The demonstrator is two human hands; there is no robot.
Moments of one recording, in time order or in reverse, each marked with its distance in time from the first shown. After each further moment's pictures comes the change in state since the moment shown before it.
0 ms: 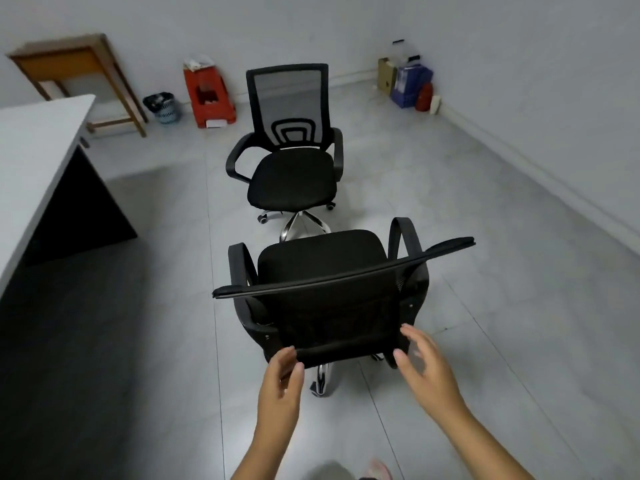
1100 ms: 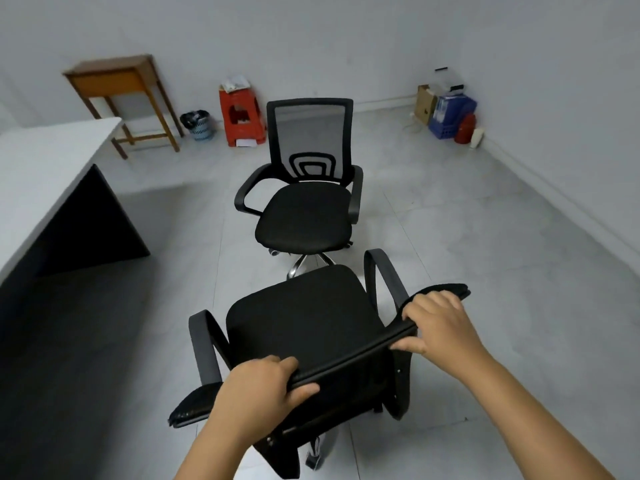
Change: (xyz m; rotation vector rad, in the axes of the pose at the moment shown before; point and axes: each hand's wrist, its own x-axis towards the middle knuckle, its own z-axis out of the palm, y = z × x) left_hand 0.195 0.117 0.071 1.312 -0.211 0.435; right_hand 0.307 -0.029 -0.089 -0.870 0.056 -0.846
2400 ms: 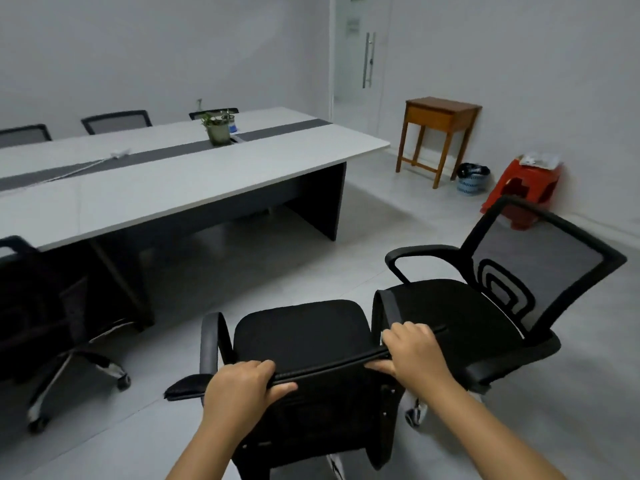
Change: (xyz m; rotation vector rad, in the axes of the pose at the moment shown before) left_hand 0.254 0.125 -0.002 0.327 0.592 -1.122; right_hand 0.315 0.181 0.144 0.409 0.214 -0.987
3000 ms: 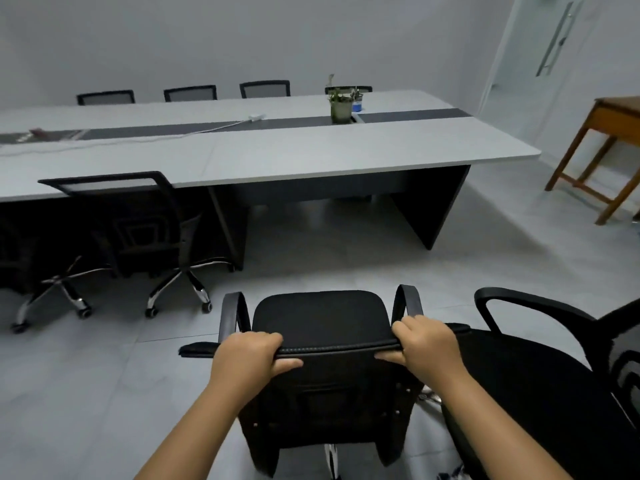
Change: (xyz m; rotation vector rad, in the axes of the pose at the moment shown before) left_hand 0.051 0.033 0.009 0.307 -0.133 -0.328; right_hand 0.097 0.064 0.070 0.297 0.062 -0.436
